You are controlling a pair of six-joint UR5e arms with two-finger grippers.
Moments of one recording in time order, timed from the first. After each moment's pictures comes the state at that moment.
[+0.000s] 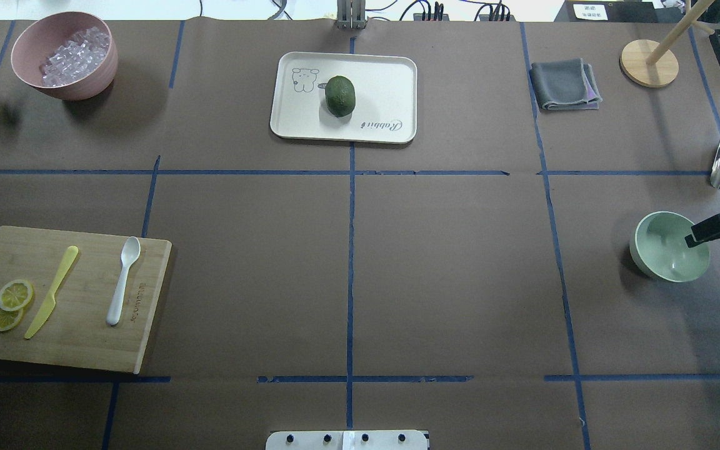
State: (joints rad) left arm -1.41 -1.51 -1.81 -1.47 -2.48 0.06; right arm 1.10 -1.70 1.62 -1.06 2.32 0.54
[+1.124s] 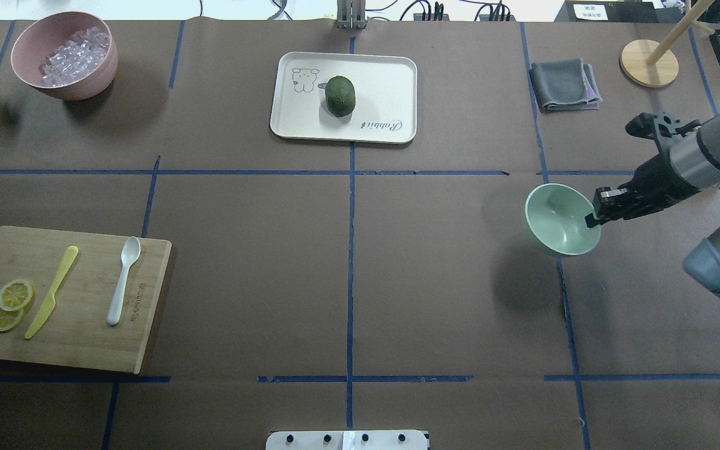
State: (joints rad) left arm -1.38 -1.51 -1.85 -1.47 -2.48 0.03; right arm 0.92 -1.43 1.73 -1.06 2.42 0.99
